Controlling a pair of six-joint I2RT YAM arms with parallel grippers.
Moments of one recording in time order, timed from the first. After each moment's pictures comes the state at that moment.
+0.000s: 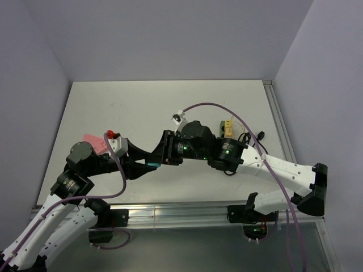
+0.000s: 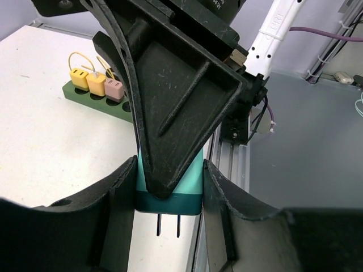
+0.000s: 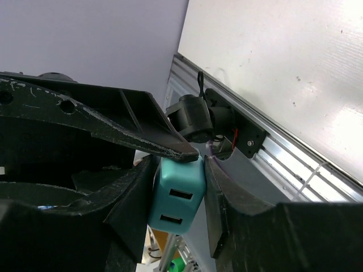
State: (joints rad) left arm -0.58 0.55 0.71 -0.19 0.79 -0.10; right arm 1.13 1.25 1.22 -0.38 -0.11 1.12
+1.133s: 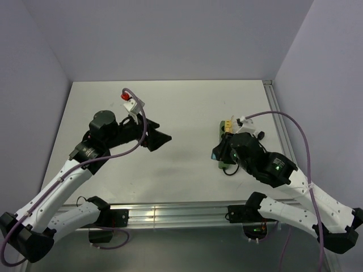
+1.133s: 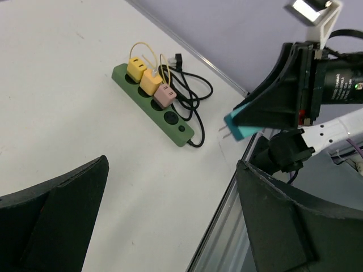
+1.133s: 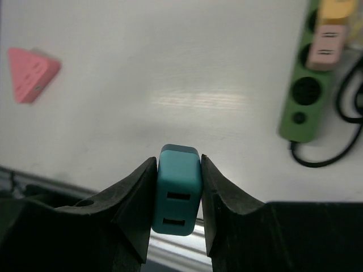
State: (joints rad) left arm -0.58 0.92 0.95 -0.15 0.50 -0.34; right arm 0.91 0.78 0.96 -0.81 0.38 0.84
